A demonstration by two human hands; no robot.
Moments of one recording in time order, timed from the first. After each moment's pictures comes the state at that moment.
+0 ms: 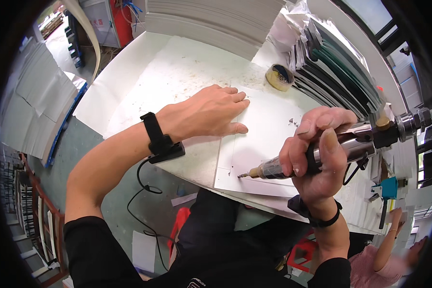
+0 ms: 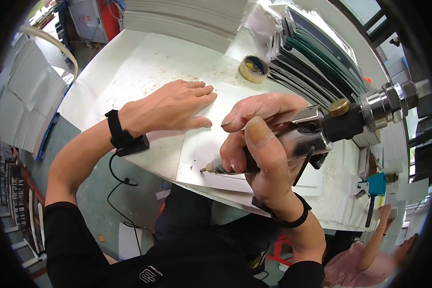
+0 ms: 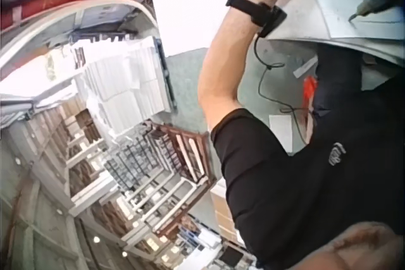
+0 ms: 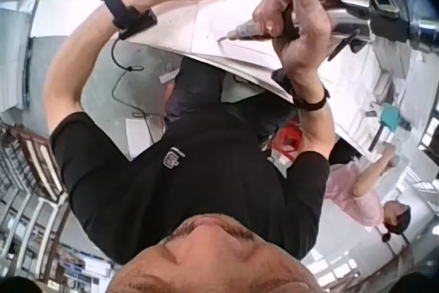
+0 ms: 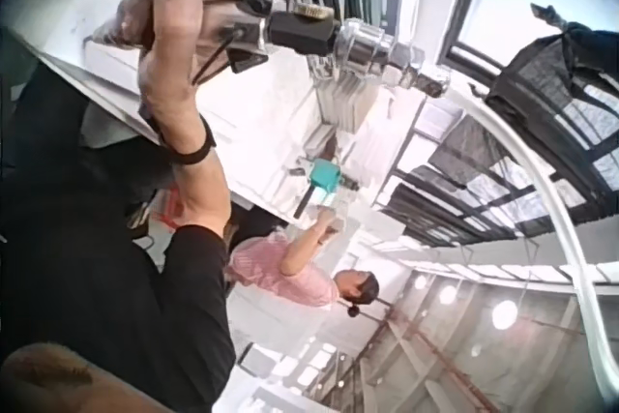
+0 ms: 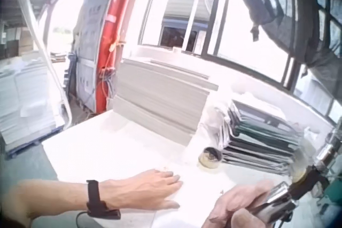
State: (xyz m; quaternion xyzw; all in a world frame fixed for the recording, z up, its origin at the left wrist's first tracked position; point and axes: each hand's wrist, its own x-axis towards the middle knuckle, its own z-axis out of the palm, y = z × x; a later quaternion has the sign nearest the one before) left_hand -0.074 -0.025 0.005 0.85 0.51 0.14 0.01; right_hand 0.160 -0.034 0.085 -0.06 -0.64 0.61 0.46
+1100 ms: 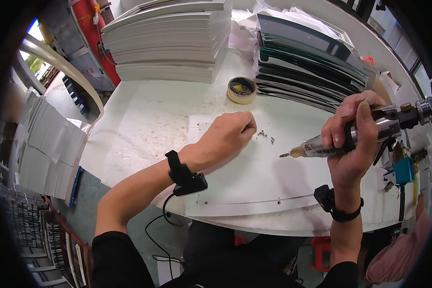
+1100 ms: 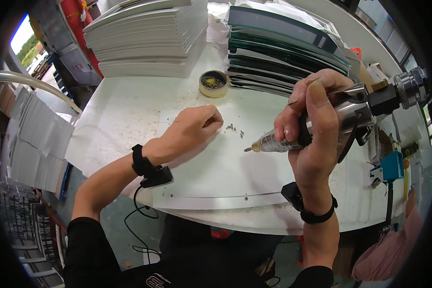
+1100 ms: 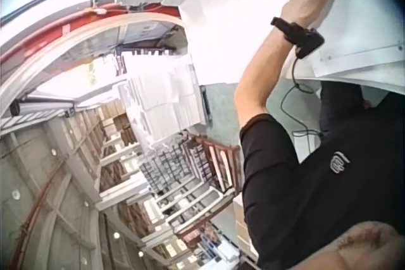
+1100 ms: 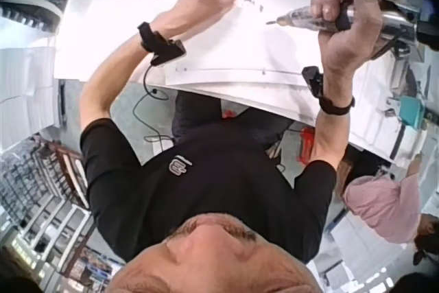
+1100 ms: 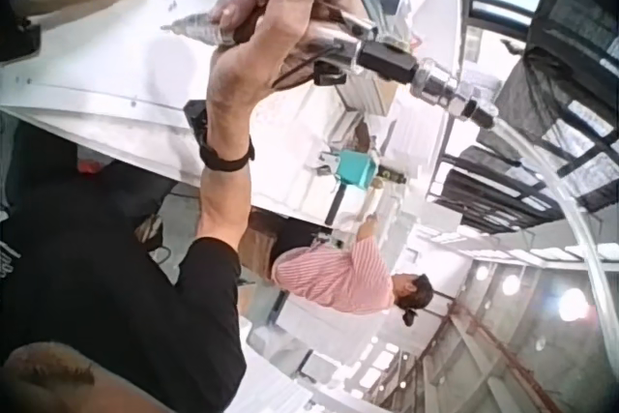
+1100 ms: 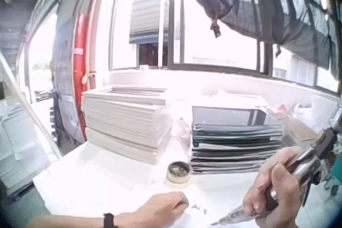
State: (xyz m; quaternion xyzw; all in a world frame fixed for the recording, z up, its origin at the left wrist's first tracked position) left_hand 0.046 0.046 0.017 0.74 0.55 0.33 0.20; right_hand 0.279 0.055 0.124 -0.16 -0.65 0.43 0.61
